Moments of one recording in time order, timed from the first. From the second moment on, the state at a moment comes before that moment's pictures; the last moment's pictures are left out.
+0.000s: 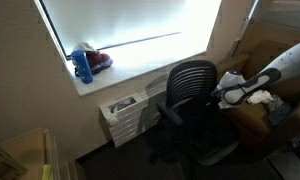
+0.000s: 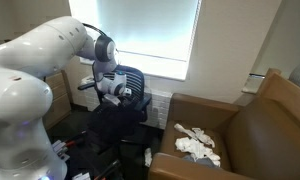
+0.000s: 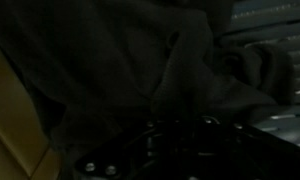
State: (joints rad) arm 0.40 1.17 0.12 -1.56 0.03 2.82 0.30
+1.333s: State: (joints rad) arm 1.16 0.32 -0.53 -1.92 0.35 3.46 0.20
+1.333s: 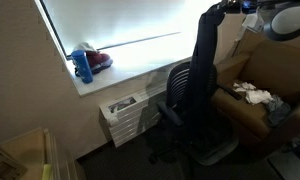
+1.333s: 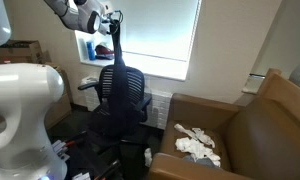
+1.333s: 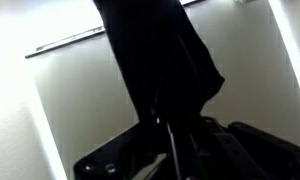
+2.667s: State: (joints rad) arm 1.95 0.35 -1.26 -1.75 0.71 3.45 -0.03
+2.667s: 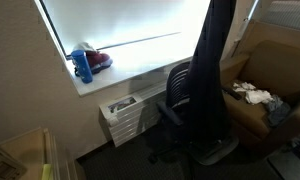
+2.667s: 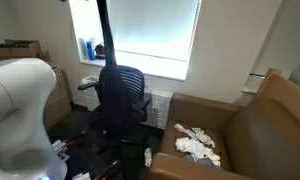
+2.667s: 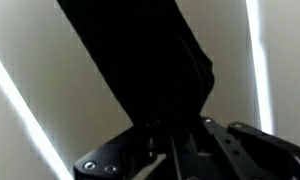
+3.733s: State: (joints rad) arm 2.05 0.67 -1.40 -1.68 0.95 3.09 -0.02
